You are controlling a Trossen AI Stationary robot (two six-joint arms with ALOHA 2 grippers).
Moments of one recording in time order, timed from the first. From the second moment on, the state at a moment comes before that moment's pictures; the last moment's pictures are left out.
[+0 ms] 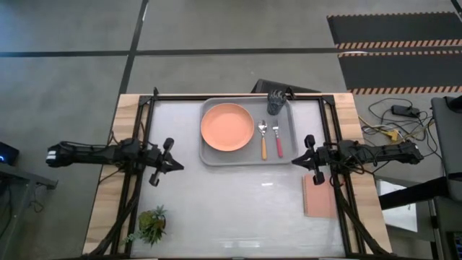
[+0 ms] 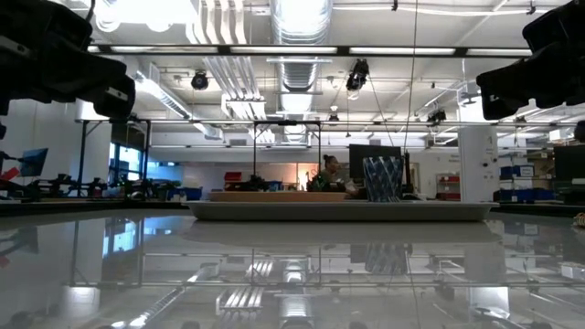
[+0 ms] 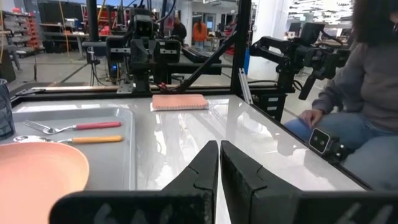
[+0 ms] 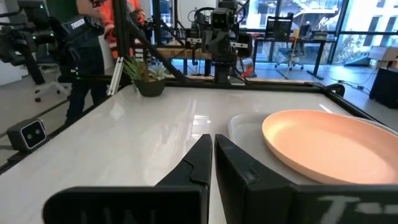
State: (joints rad) left arm 0.01 0.24 0.01 0.18 0.27 -0.05; right arm 0.09 0.09 0.02 0.01 -0.05 -0.02
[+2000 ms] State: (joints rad) left arm 0.01 0.44 0.01 0.18 0.27 -0.05; right arm 0.09 0.09 0.01 0.01 -0.05 -0.02
